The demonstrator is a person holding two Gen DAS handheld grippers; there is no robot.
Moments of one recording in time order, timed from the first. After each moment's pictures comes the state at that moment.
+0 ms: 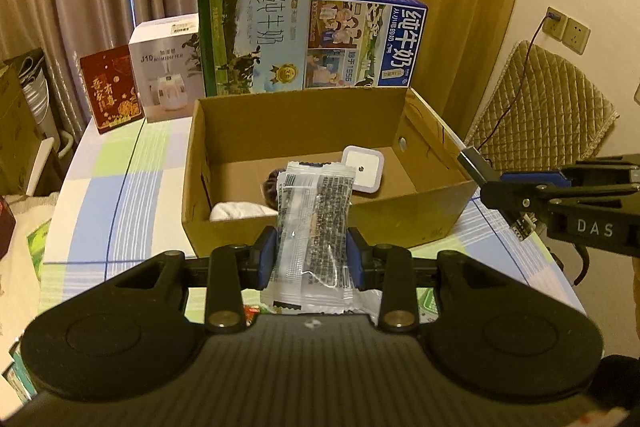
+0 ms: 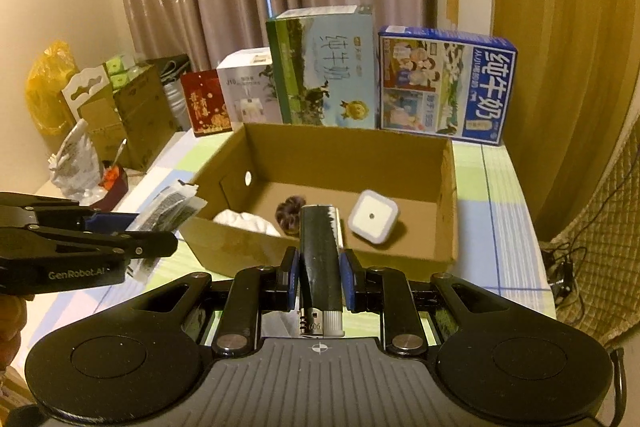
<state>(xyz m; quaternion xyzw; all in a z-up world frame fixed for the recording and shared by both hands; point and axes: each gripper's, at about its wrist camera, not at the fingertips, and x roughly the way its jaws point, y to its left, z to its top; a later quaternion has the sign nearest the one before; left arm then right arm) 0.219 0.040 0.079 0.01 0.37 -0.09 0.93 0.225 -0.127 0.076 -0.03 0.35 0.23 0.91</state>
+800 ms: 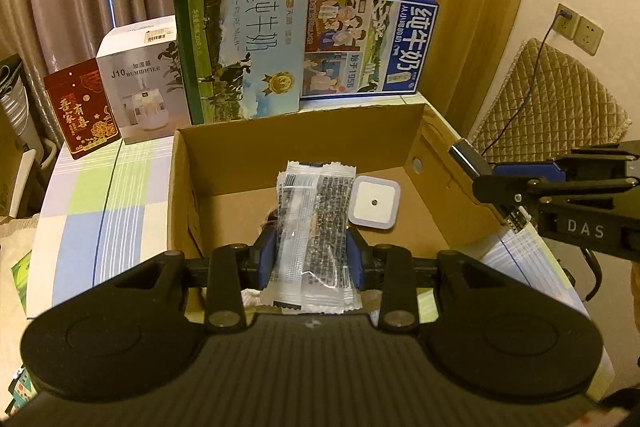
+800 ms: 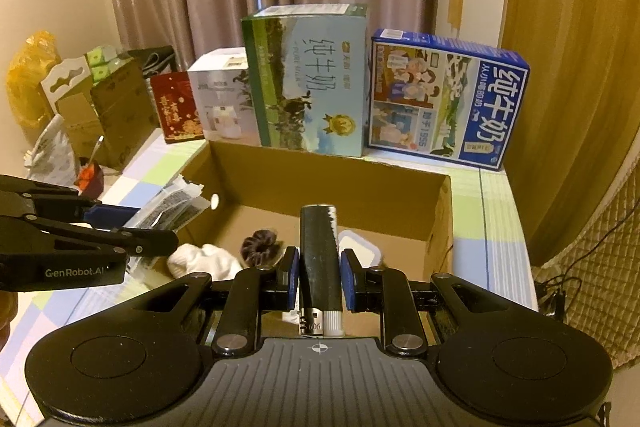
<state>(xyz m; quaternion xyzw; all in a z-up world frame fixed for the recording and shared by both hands) 0.315 0.047 0.071 0.01 0.39 -0.11 0.92 0.313 -0.113 0.066 -0.06 0.35 0.21 0.91</state>
